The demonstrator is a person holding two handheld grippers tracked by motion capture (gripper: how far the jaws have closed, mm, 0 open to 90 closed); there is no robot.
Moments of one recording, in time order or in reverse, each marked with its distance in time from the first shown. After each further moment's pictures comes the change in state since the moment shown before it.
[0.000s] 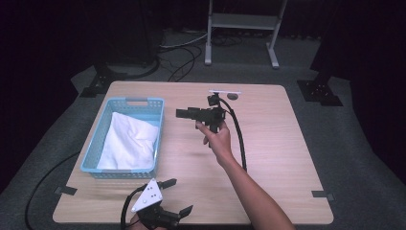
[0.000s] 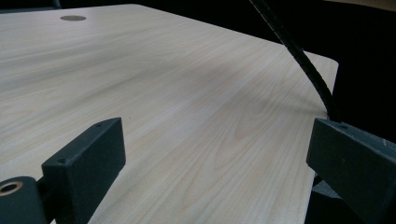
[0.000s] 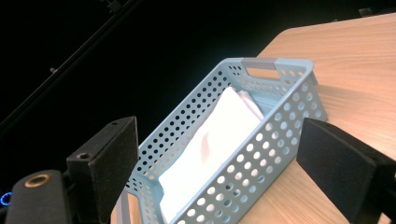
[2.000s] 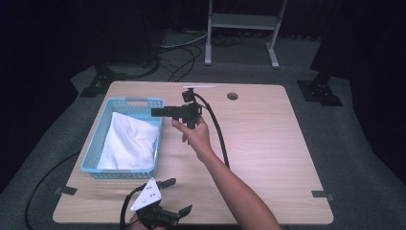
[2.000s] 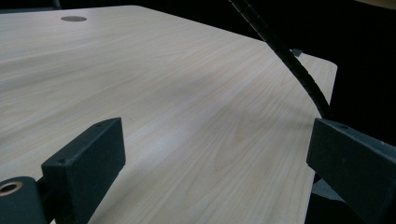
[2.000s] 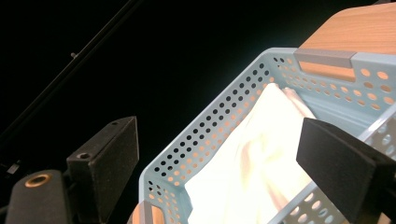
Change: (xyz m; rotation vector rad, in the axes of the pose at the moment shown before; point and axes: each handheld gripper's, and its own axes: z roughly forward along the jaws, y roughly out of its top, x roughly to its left) left arm 0.001 0.000 -0.001 -0.007 -0.004 -0.010; right arm 0.026 0.011 0.061 0.082 0.091 -0.004
